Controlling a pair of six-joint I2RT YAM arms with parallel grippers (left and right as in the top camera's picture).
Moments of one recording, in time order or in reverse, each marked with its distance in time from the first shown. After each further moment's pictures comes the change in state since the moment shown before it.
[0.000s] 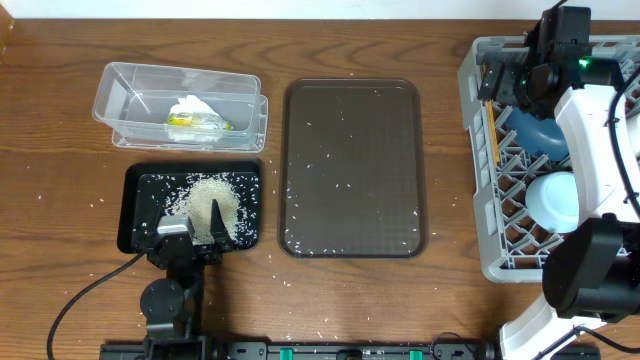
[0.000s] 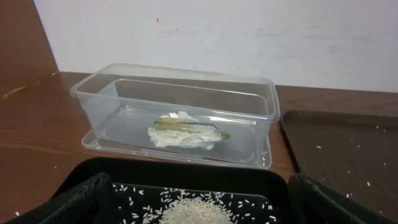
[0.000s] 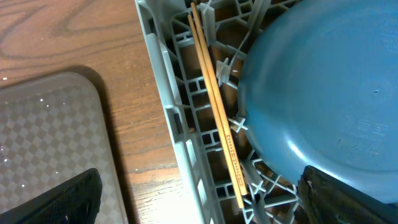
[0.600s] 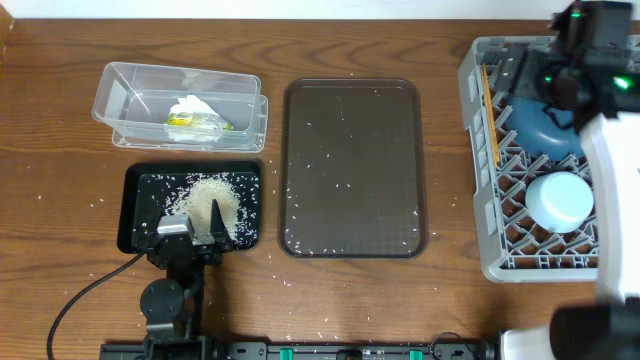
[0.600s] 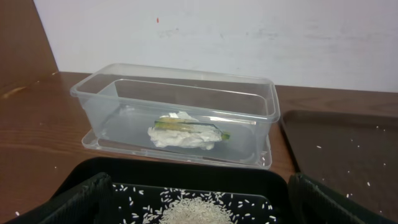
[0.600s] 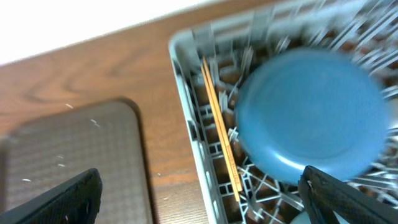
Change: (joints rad) left arm 0.000 0.000 0.000 0.000 0.000 0.000; right arm 0.001 -0.270 0.000 -0.016 0.005 0.000
